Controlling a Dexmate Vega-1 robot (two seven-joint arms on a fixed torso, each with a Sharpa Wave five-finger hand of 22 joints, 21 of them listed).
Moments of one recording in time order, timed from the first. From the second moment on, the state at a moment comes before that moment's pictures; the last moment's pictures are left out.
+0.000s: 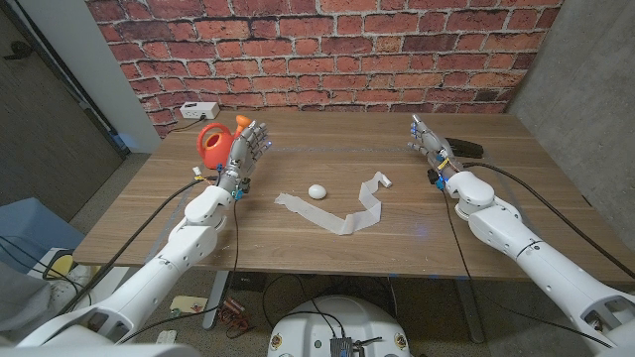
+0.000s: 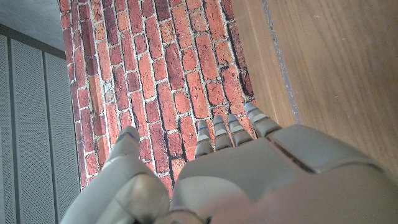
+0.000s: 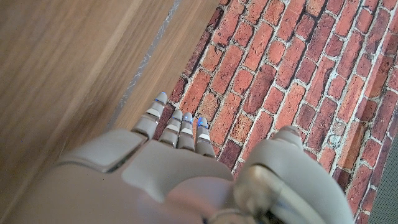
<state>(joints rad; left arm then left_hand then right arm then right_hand) 0.90 0.53 0.34 -1.32 -0.68 -0.37 -0.09 0.13 -0.05 0.51 -0.15 0.17 0.10 -0.07 0.19 0.18 0.07 0.01 0.22 0.20 0.05 -0.02 0.18 0.17 0.09 0.07 0.19 0.17 -0.86 -0.61 -0.40 -1.47 0.48 0.14 -0.13 0.39 0.08 -0.11 -0.05 0.22 0.12 0.07 0.20 0.19 0.14 0.08 0.20 0.26 0.09 0.01 0.19 0.26 0.23 0.09 0.20 0.17</state>
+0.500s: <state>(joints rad) 0.90 0.52 0.34 -1.31 -0.69 -0.41 -0.11 0.13 -0.04 0.51 -0.15 0.17 0.10 -0.07 0.19 0.18 0.07 0.01 0.22 0.20 0.04 -0.02 0.18 0.17 0.08 0.06 0.19 0.17 -0.86 -0.66 -0.40 -1.53 0.42 0.10 -0.17 0.43 0.08 -0.10 -0.07 0.22 0.10 0.06 0.20 0.19 0.14 0.07 0.20 0.25 0.08 0.00 0.19 0.25 0.22 0.09 0.19 0.17</state>
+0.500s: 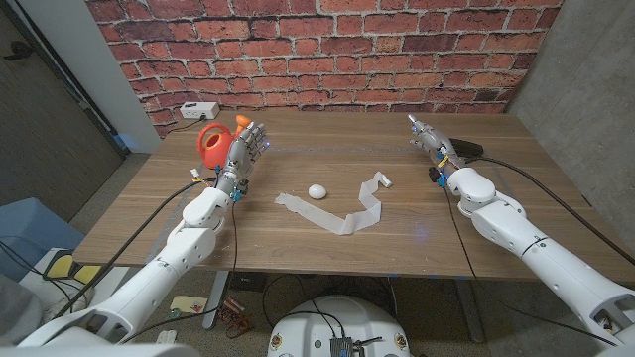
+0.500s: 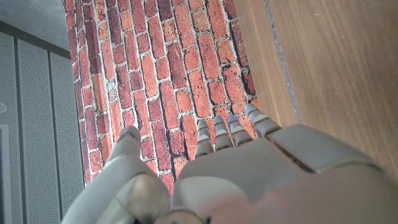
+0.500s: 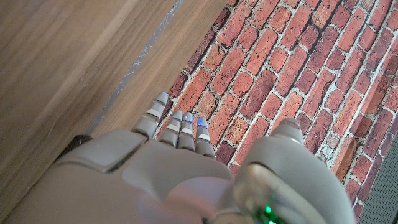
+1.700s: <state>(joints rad) 0.92 0.50 0.35 -1.31 -0.66 -0.44 -0.09 0.13 -0.04 0.51 -0.15 0.17 0.10 -0.07 0.19 0.18 0.07 0.01 0.22 0.20 0.03 -0.02 0.18 0.17 0.07 0.06 0.19 0.17 -0.84 -0.76 -0.42 -1.61 0.28 -0.04 -0.19 0.53 0.09 -0.06 -0.13 0.21 0.09 0.03 0.20 0.19 0.14 0.03 0.20 0.23 0.07 -0.03 0.19 0.22 0.22 0.07 0.19 0.17</state>
